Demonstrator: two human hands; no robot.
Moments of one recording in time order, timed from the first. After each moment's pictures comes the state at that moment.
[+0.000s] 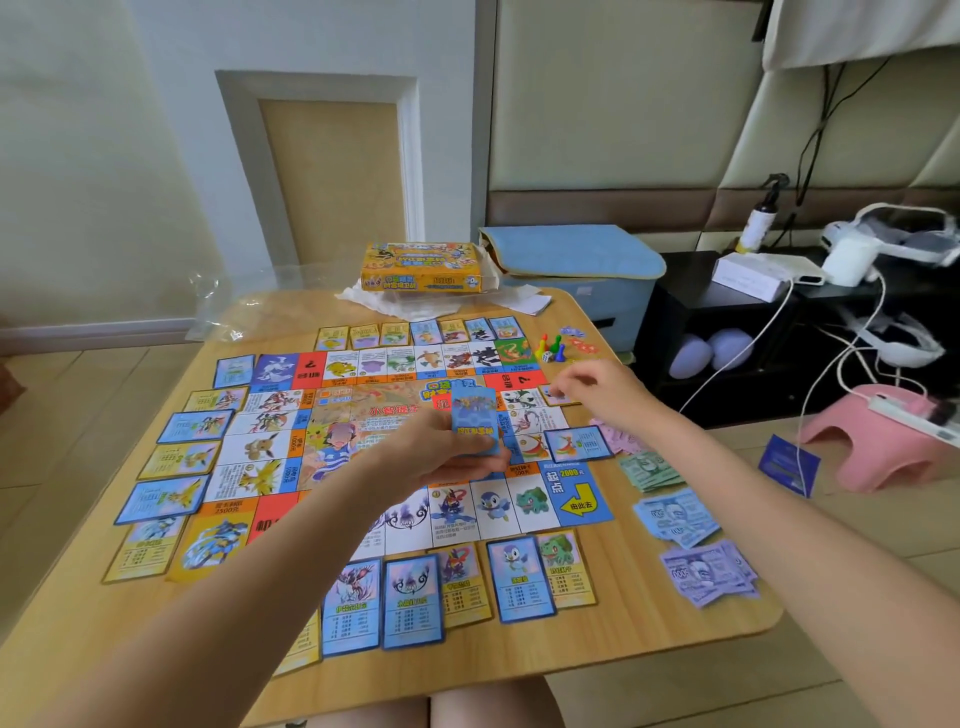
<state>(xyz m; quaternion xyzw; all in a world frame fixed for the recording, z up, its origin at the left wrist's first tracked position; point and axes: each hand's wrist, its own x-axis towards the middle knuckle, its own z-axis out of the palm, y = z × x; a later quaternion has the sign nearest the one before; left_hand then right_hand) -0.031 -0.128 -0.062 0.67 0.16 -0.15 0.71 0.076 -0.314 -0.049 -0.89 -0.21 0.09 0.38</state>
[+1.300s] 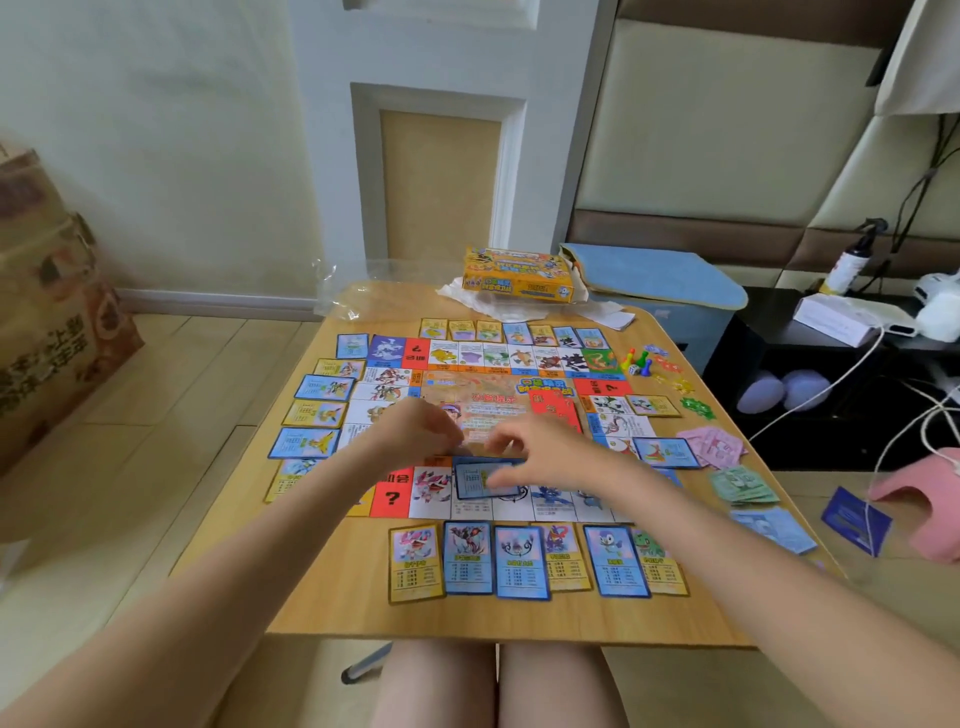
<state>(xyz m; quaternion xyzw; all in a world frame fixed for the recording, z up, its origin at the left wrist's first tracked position) -0.102 -0.032 -0.057 0.91 0.15 -0.01 0.38 -0.027 -0.196 -0.050 -0.86 -0.44 0.19 0.16</state>
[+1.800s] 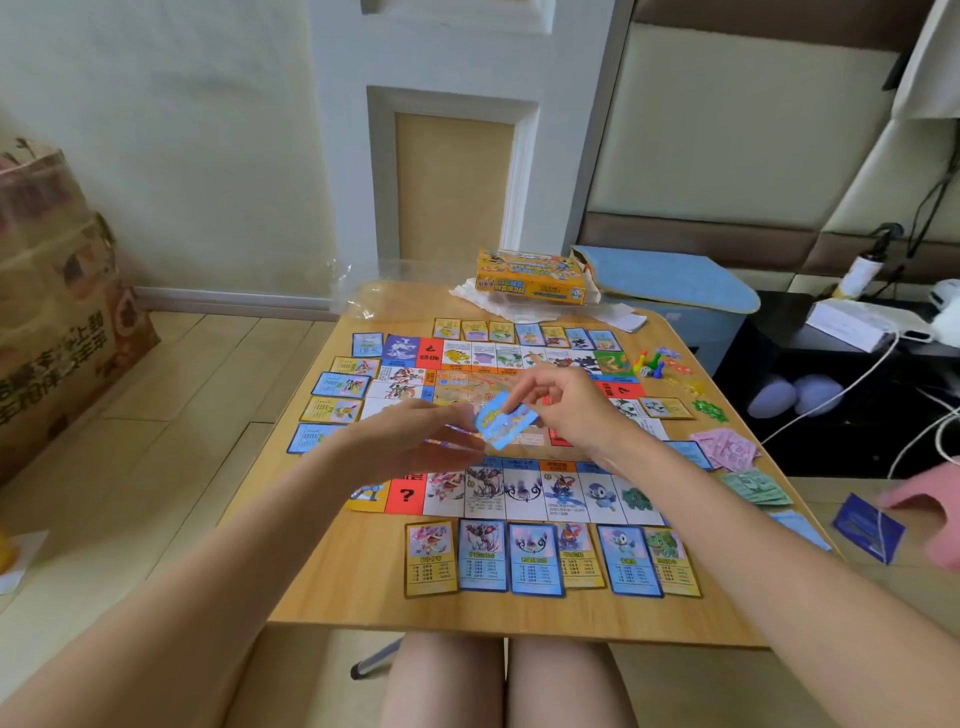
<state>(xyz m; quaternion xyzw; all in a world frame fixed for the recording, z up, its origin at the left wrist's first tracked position) -0.120 -0.025 -0.046 0.64 0.18 -0.09 0.74 -0.028 -0.190 -0.031 -0.79 -0.34 0.15 0.49</state>
